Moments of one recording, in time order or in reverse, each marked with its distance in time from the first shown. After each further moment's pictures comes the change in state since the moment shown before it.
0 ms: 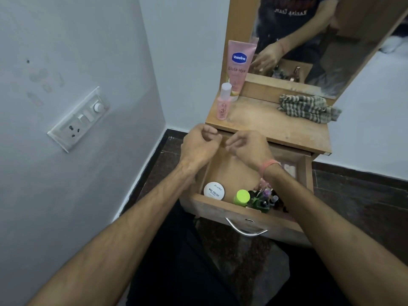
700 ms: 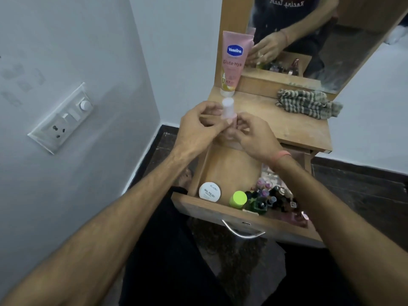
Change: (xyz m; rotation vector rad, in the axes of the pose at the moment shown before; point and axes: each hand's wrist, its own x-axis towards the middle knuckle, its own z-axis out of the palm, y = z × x) left_hand 0.032 0.019 0.003 -0.151 -0.104 0.270; right_hand 0.020 -0.006 -0.027 -0.002 0.018 -0.289
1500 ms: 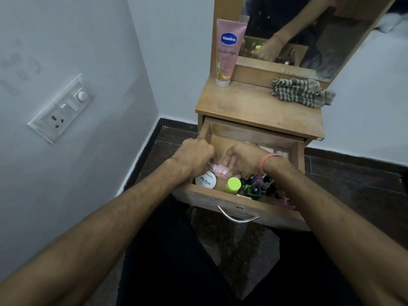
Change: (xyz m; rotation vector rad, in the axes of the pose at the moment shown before) left_hand -0.049 -0.024 0.011 1.358 -0.608 0.195; right_hand -0.034 0.048 0.019 -0.310 -0.675 0.270
